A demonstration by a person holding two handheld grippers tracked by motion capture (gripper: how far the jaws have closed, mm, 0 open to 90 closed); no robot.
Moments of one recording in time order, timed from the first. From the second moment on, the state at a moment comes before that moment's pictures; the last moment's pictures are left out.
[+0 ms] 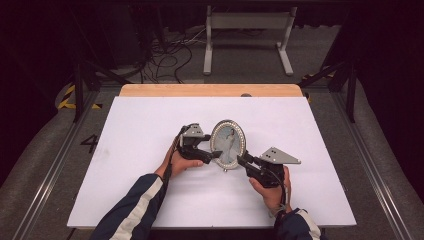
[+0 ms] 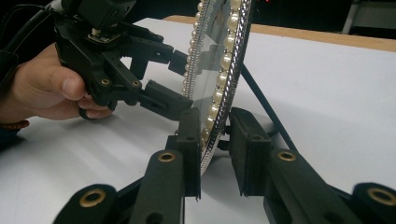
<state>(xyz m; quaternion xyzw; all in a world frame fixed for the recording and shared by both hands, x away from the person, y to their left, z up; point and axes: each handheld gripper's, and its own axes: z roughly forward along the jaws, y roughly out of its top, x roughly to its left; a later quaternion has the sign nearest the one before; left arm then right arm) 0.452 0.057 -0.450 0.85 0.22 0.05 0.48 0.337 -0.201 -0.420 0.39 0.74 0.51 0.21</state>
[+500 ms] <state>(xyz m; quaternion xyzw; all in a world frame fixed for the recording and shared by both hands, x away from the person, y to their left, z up) 0.443 0.056 -0.443 0.86 0.20 0.05 0.47 0.340 -0.202 -0.419 0.39 0.74 0.50 0.21</state>
